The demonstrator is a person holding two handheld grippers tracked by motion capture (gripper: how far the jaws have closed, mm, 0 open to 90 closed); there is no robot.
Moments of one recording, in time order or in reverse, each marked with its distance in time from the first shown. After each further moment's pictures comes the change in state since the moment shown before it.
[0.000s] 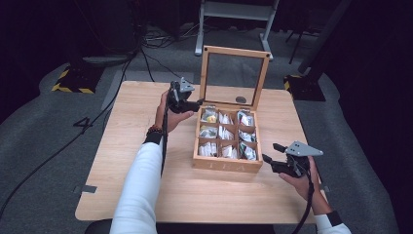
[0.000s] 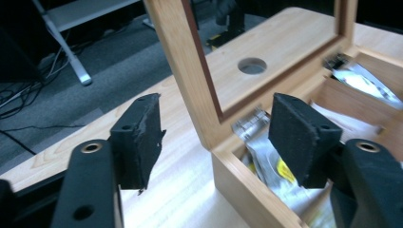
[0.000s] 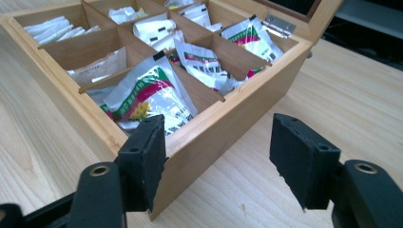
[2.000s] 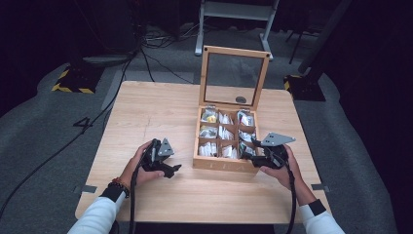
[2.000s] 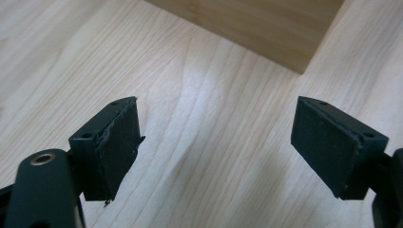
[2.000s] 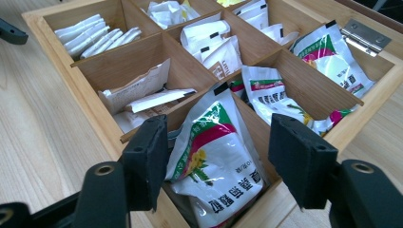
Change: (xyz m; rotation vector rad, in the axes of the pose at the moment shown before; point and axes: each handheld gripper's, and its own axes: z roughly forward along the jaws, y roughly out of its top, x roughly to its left) left arm -0.064 -0.150 -0.088 0.275 -0.146 0.192; right arm 0.027 0.037 0.047 0.113 0.110 -0.061
